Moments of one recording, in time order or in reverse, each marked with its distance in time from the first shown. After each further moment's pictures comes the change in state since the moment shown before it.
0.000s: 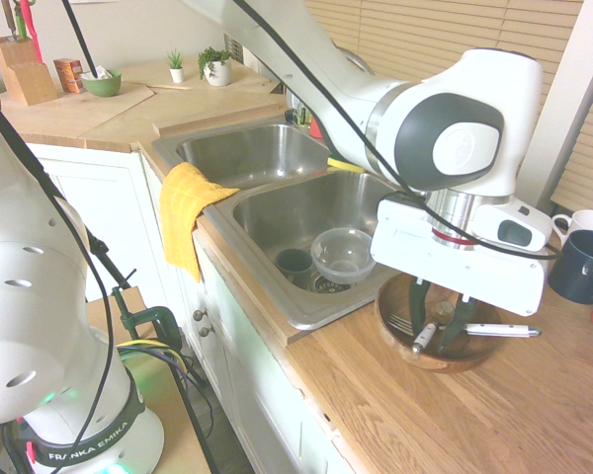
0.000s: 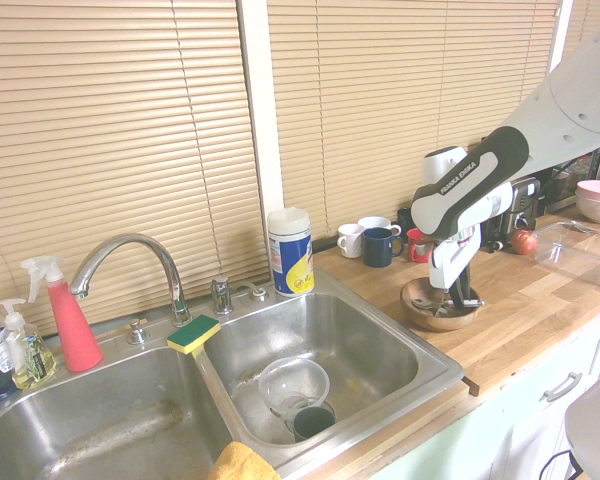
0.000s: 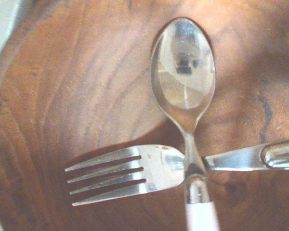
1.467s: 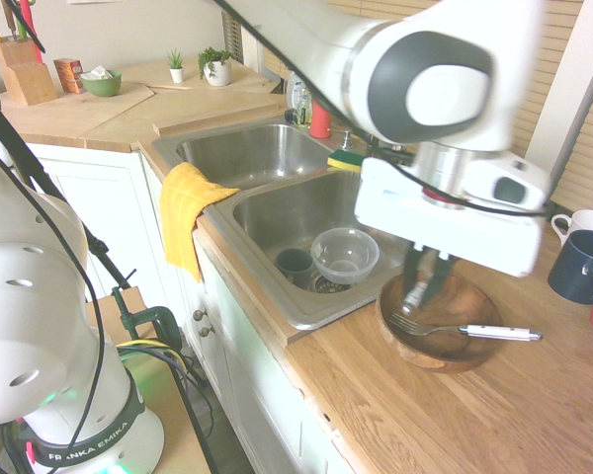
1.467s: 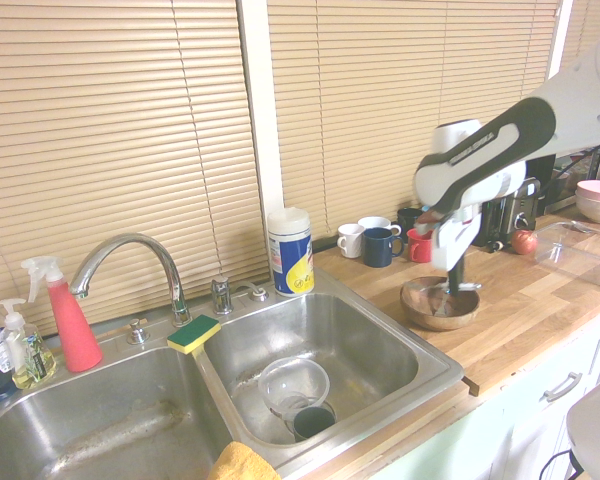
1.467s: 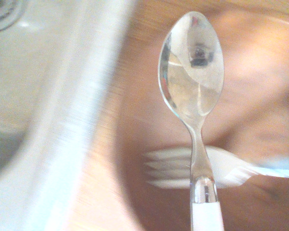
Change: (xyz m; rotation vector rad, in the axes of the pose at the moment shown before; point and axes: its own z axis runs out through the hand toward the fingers) arm -0.037 -0.026 -0.051 0.076 0.043 -0.087
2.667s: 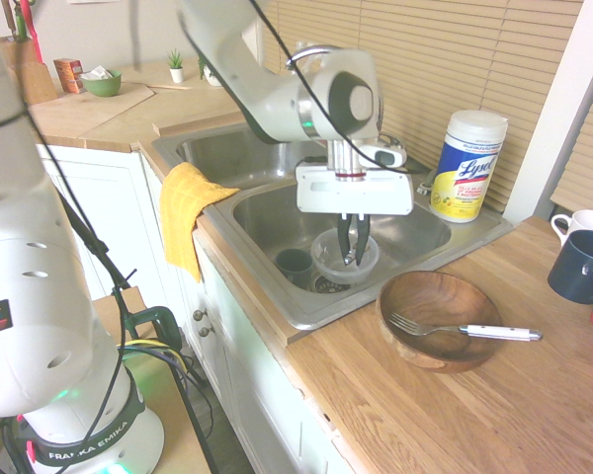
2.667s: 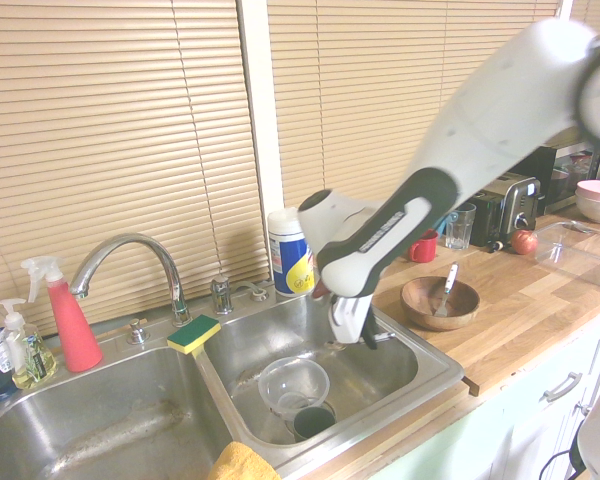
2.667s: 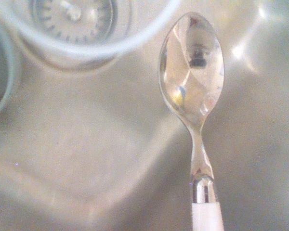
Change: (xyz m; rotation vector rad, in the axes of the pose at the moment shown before) arm 0.000 -0.234 0.080 -0.241 0.028 -0.232
